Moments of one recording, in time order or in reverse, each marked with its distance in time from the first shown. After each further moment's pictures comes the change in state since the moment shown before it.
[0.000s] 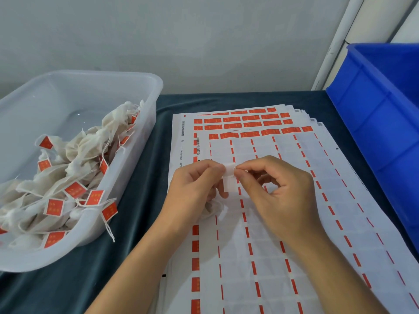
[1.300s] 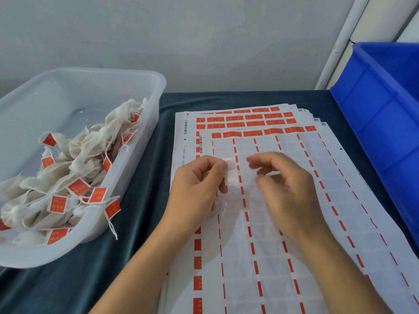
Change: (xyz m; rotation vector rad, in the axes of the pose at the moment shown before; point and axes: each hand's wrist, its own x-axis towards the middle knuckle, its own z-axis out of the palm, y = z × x) left_hand 0.004 -0.010 0.003 0.114 0.120 0.086; right_hand 0.001 0.008 -0.002 0.075 -0.055 0.265
